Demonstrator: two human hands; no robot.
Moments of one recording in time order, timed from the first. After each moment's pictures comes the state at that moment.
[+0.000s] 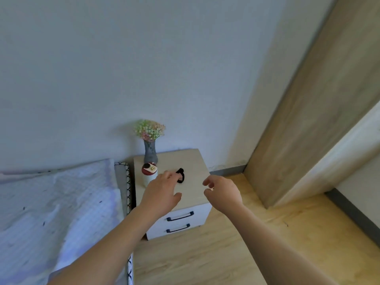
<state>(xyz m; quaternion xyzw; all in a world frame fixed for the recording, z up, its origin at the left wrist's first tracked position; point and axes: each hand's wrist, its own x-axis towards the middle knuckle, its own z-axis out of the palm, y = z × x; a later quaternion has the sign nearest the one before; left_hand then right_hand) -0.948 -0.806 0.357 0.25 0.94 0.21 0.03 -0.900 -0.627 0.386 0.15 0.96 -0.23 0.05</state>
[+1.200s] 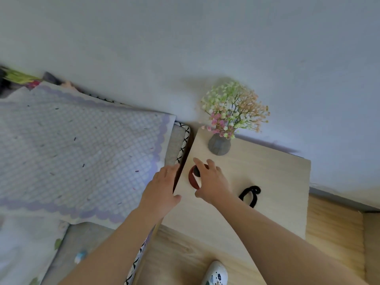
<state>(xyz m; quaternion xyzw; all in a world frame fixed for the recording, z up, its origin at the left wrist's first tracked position) -1.178 -0.871 0.153 -0.14 0.95 0.22 0.18 -1.264 -0.729 0.139 -0.22 0.92 -0.14 0.31</state>
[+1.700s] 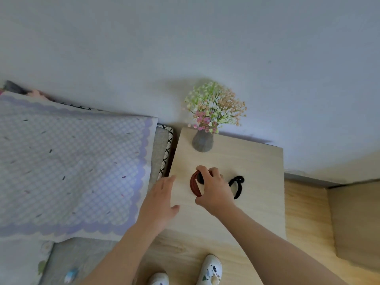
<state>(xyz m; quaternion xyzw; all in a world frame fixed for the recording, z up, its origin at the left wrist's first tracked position) -1.150 -0.857 0.156 -0.11 0.94 0.27 0.18 -1.224 -0.700 0.151 -0.13 0.94 -0.18 0.25</state>
